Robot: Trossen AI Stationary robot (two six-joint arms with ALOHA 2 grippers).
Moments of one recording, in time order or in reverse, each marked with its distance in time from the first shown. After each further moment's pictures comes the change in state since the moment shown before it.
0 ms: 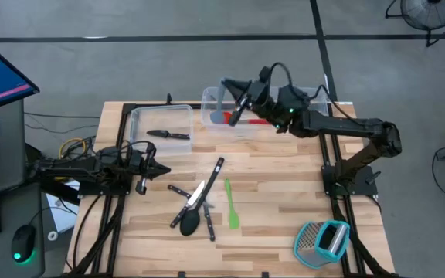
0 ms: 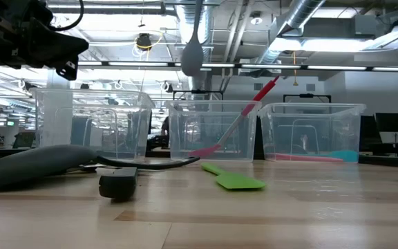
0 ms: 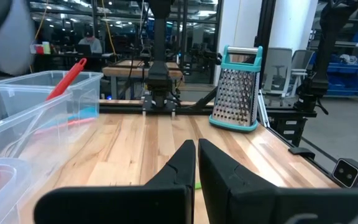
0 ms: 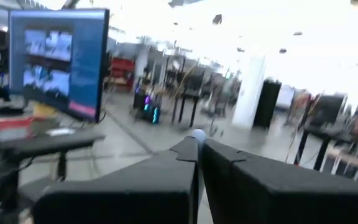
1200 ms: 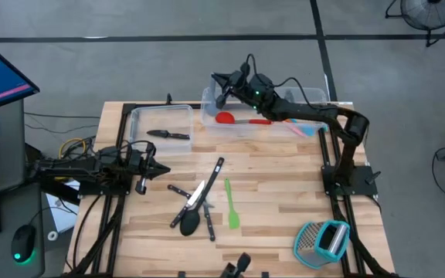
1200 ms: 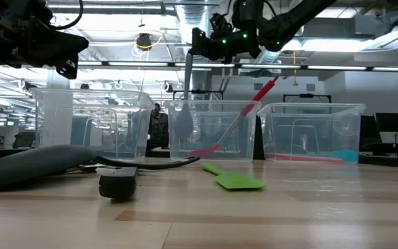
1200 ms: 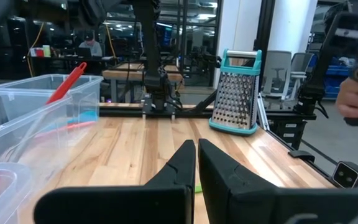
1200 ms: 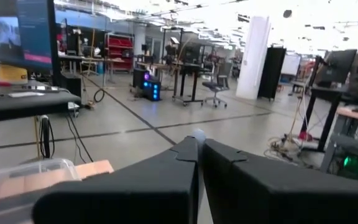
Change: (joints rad) left arm 0.000 0.000 0.000 0.013 0.000 0.000; right arm -0.327 0.345 -0.093 0.300 -0.303 0.173
